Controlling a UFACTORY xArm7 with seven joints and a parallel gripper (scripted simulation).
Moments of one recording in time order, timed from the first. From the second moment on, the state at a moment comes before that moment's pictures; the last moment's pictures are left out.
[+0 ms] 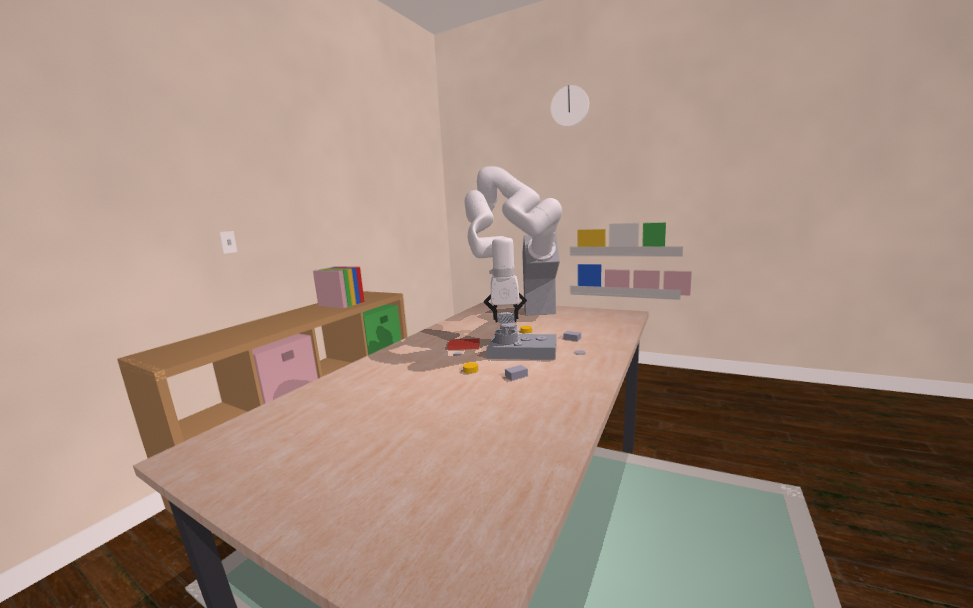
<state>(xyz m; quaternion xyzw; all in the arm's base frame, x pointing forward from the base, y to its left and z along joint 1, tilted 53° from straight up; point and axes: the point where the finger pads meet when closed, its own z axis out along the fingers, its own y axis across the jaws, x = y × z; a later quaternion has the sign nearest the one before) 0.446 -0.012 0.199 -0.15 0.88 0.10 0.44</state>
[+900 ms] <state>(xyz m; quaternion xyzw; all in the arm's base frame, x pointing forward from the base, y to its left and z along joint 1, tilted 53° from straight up) 0.446 -0.012 0.199 -0.19 0.87 0.09 0.44</state>
